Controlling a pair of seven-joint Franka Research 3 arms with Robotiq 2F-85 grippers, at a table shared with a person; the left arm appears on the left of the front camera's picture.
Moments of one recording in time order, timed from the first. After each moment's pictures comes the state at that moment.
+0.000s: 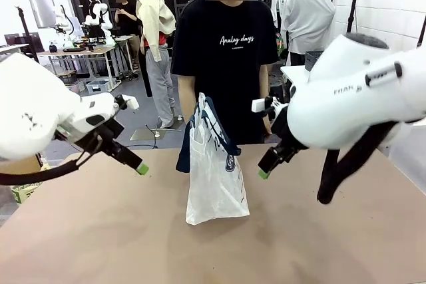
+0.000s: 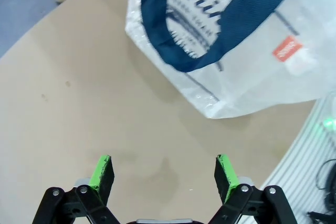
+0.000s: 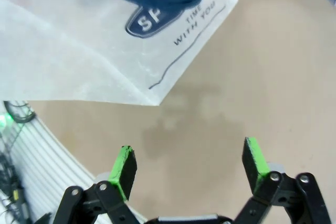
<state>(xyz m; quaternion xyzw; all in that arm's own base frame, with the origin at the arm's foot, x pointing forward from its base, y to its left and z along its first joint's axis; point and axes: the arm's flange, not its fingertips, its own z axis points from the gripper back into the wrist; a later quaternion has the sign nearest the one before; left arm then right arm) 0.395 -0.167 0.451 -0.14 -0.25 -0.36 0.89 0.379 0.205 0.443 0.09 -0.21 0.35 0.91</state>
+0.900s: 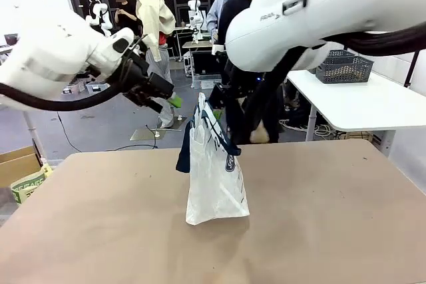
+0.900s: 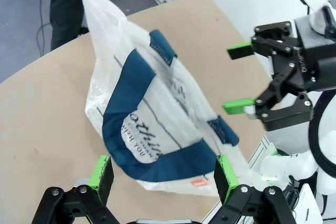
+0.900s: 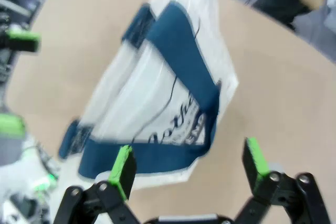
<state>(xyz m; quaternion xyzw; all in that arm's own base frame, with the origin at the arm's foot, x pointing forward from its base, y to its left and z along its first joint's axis) 0.487 -0.228 0.550 -0.28 -0.24 -0.28 0.88 0.489 0.305 0.541 0.11 -0.22 0.26 0.93</state>
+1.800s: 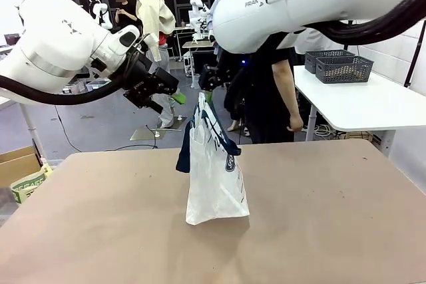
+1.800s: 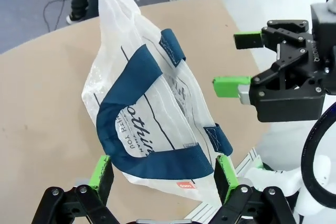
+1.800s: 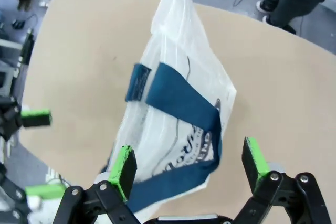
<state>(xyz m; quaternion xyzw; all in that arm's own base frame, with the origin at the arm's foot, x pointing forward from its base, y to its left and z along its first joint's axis) 0.483 -0.233 0.555 -0.29 -0.21 -0.20 0.91 0.517 0.334 0.573 0.10 -0.21 0.17 0.96</state>
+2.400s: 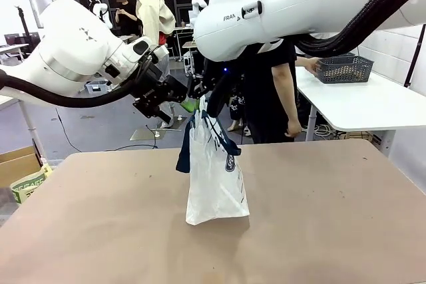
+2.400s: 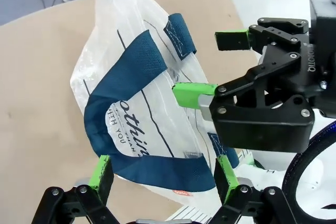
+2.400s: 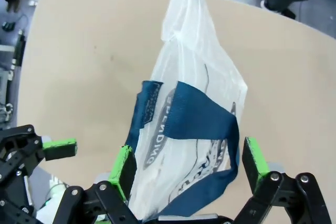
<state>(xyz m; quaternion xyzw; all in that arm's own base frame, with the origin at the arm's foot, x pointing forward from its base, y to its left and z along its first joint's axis) 0.495 -0.252 0.533 -0.30 -0.16 -0.19 0.92 0.534 0.365 0.550 0.08 -0.17 0.15 0.97</state>
